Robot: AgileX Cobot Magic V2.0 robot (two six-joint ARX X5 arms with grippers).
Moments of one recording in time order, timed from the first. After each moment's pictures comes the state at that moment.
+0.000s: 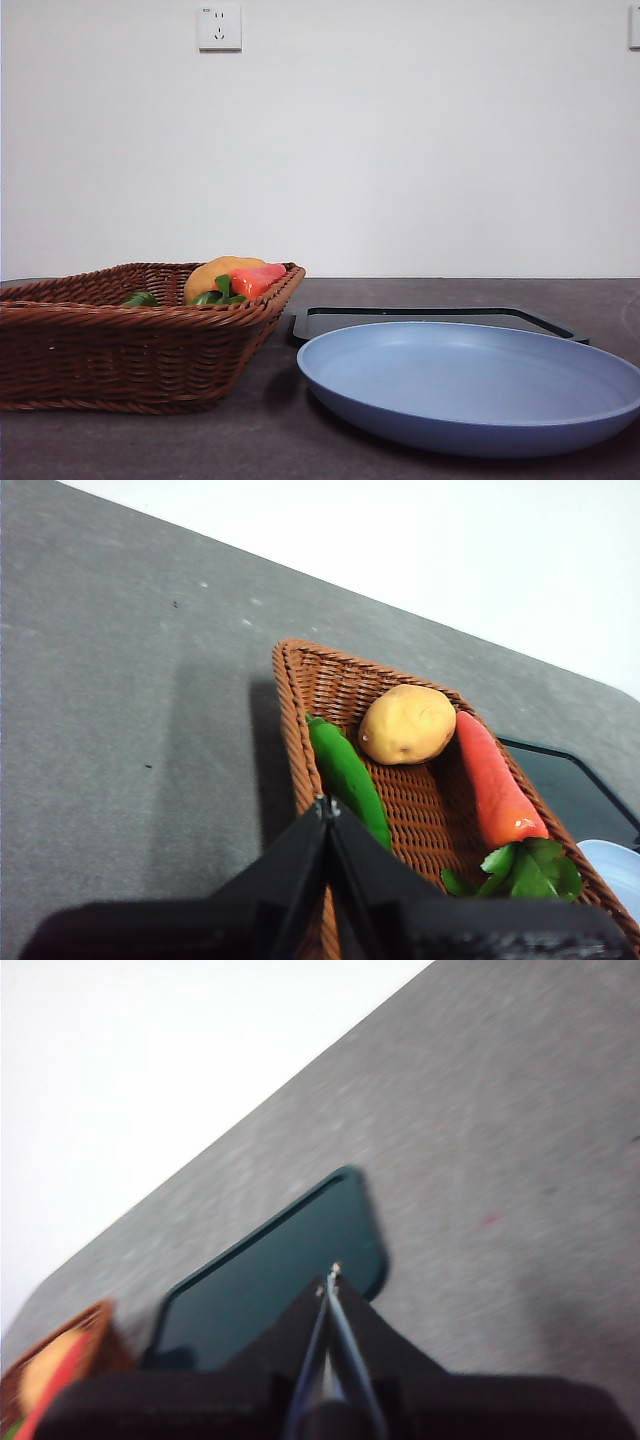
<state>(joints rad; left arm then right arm) -0.04 0.01 0.02 -0.18 0.23 -0.40 0.04 0.00 0.02 -0.16 -0.09 0.64</state>
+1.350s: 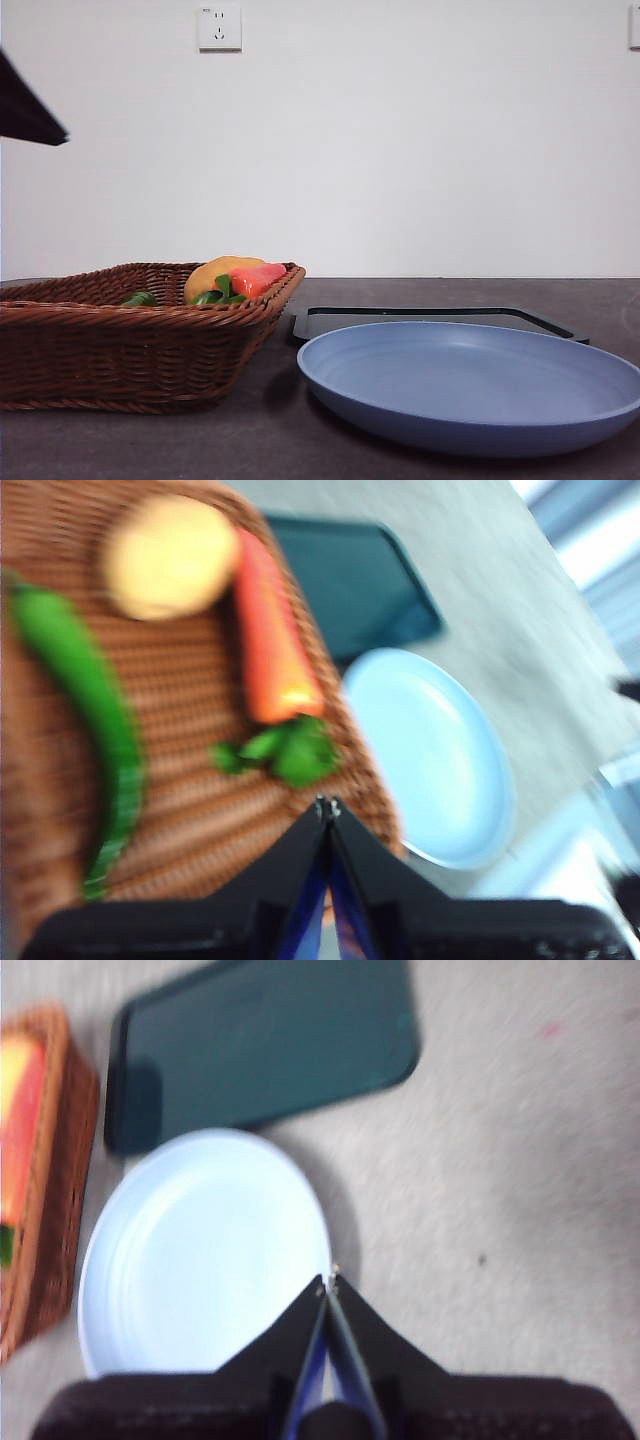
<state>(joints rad) -0.14 0.87 0.64 -0.48 0.67 -0.19 0.04 0.75 0.65 -0.76 -0.34 0.27</state>
